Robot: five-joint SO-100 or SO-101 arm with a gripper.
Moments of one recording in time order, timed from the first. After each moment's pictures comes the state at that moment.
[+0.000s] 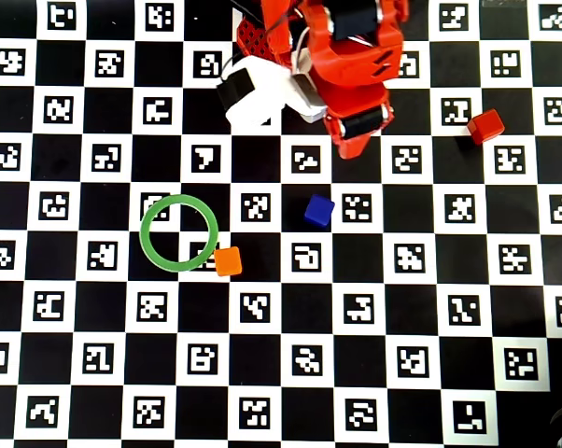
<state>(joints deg) -19.1 123.8 95.7 100.1 5.0</state>
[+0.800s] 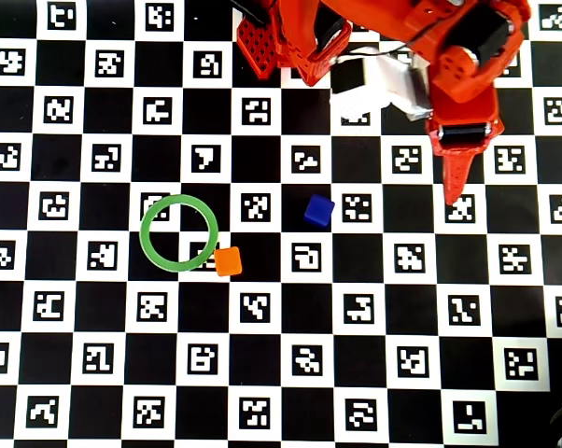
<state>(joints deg) -52.2 101.6 85.7 100.1 48.5</state>
